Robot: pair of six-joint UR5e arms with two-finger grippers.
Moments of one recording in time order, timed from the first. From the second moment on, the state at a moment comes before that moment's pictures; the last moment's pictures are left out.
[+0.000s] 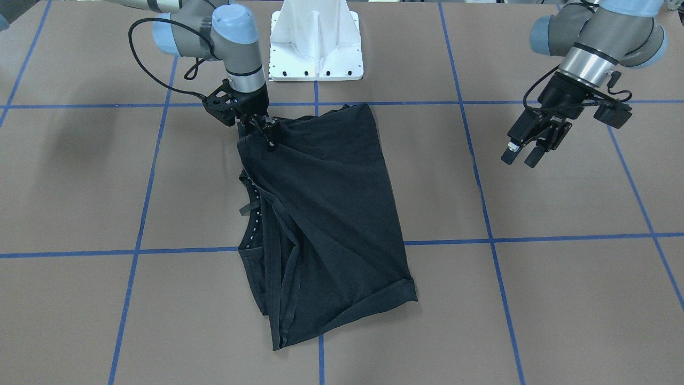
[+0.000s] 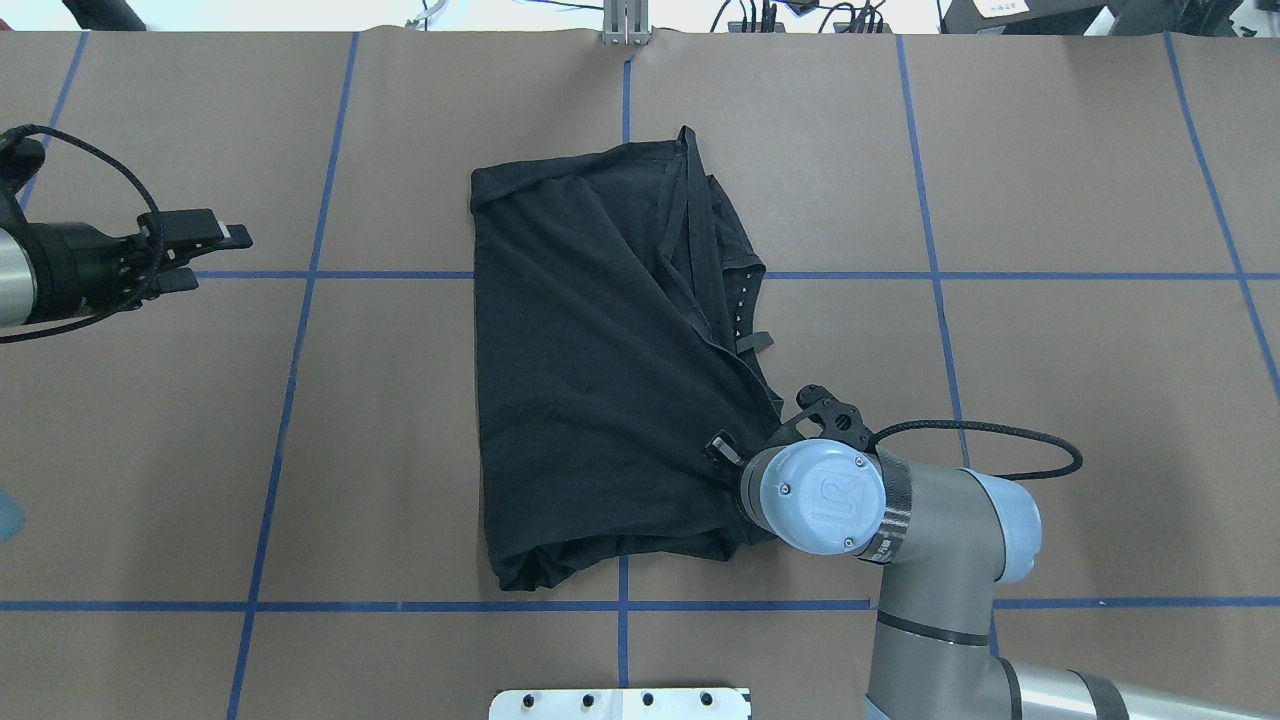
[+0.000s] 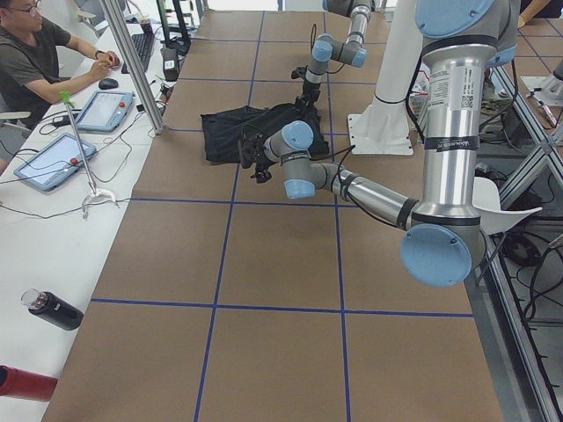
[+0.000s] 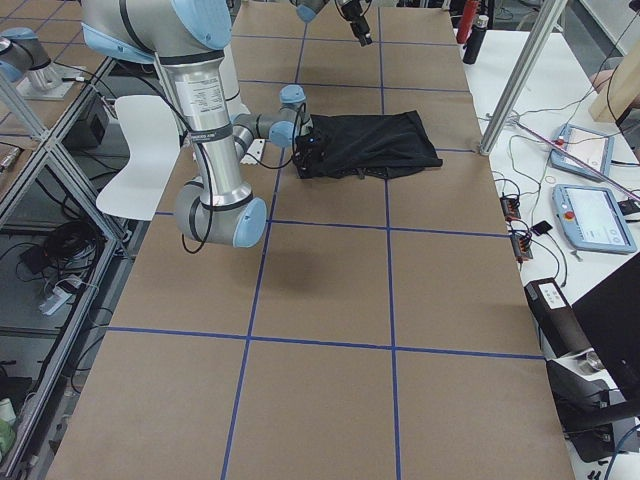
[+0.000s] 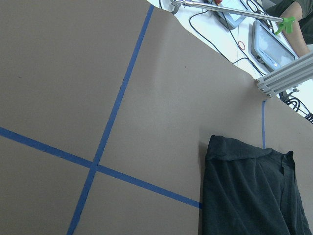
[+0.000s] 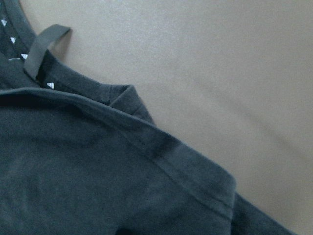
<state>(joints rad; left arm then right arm) -0.85 -1.56 -1.89 -2.56 -1.83 -1.56 0.29 -1.16 1.83 -1.44 1.56 2.15</state>
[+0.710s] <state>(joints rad) -0.85 -1.56 -1.90 -2.56 -1.83 -1.56 0.29 -1.16 1.85 -1.43 1.57 2.13</state>
